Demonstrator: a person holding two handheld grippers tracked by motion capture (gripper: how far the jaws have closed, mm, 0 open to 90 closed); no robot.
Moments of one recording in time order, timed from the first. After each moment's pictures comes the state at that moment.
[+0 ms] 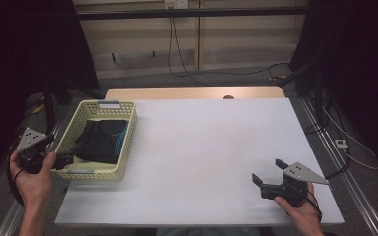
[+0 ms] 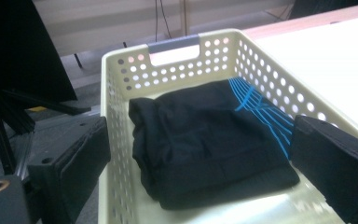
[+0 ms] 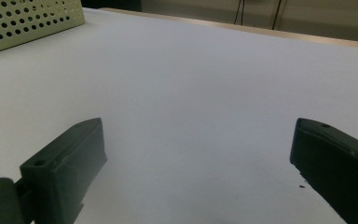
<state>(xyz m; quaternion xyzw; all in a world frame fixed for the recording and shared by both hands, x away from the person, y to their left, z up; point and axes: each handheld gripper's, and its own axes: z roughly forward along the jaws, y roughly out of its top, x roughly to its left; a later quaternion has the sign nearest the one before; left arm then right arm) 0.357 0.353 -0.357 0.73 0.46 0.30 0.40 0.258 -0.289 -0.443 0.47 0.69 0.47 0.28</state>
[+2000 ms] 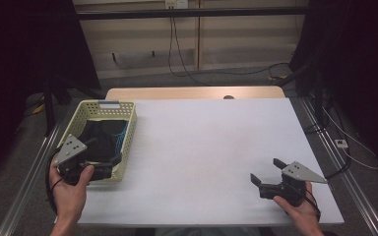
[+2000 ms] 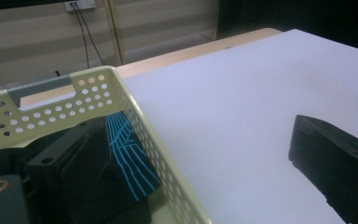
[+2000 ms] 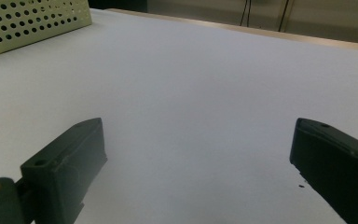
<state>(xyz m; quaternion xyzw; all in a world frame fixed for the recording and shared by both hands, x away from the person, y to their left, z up) 0.325 0.248 -0.348 0.75 0.38 0.25 0.48 0.260 -0.286 -0.442 0.46 0.70 0.48 0.27</state>
